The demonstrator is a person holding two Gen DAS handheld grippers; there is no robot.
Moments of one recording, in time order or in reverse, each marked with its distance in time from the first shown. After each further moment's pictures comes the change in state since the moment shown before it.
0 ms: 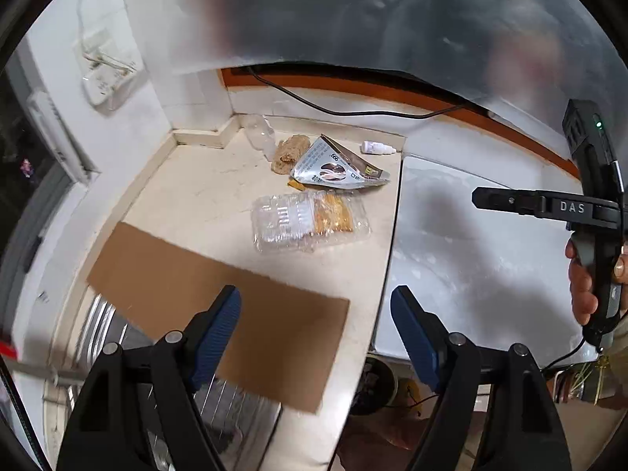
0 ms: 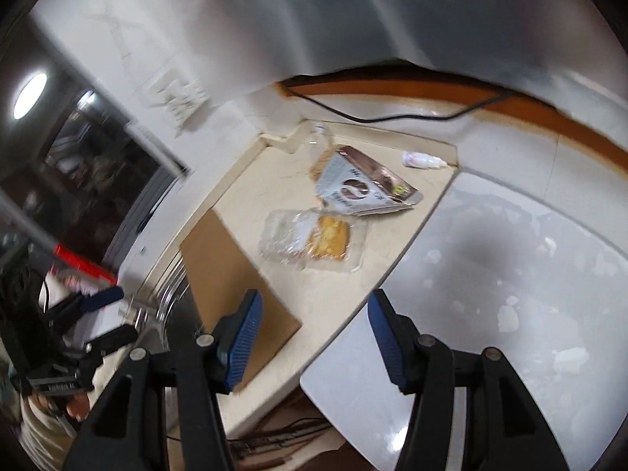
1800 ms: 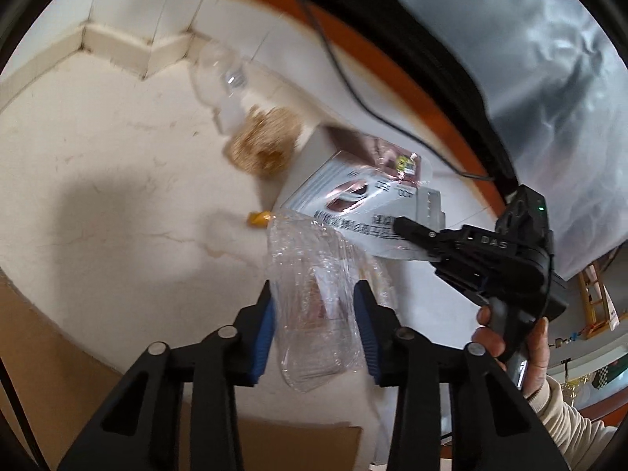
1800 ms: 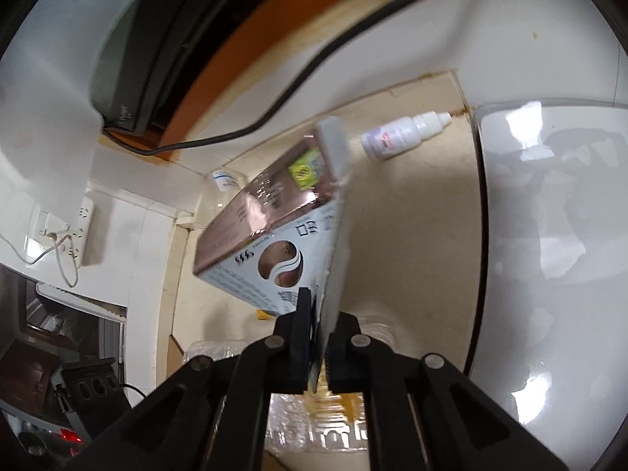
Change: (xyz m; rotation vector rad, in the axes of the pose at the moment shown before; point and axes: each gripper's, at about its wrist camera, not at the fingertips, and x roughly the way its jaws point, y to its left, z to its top) left arm 0.213 0.114 0.062 -0.256 0.029 -0.573; right arm 0.176 -0.050 0.063 0.451 -0.134 -0.028
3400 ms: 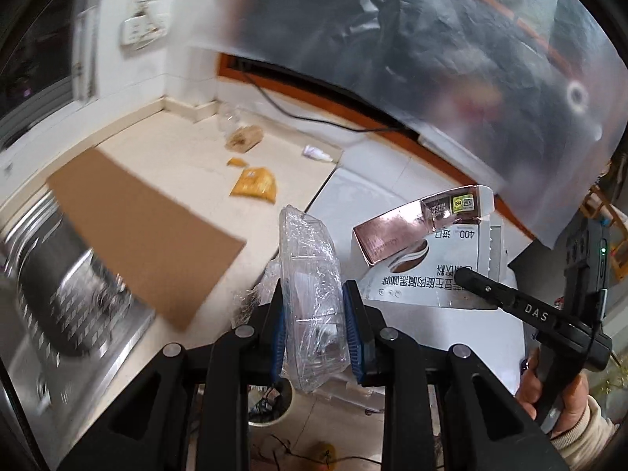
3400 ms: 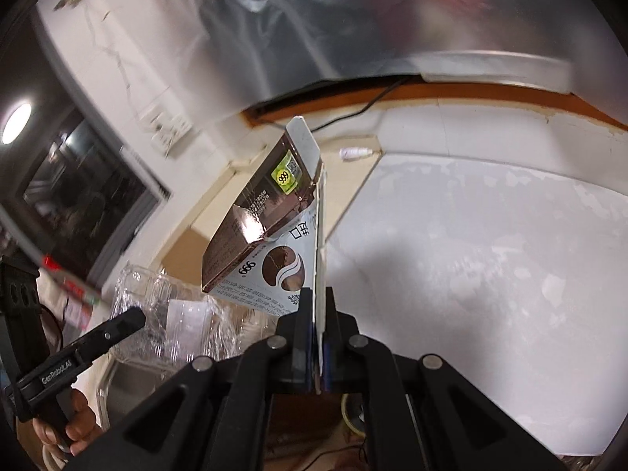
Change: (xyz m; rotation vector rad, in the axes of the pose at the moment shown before) left arm -0.140 -0.262 -0.287 0.047 -0.266 0.354; right arm -0.314 -0.063 -0.177 -0.442 -0.080 -0.031
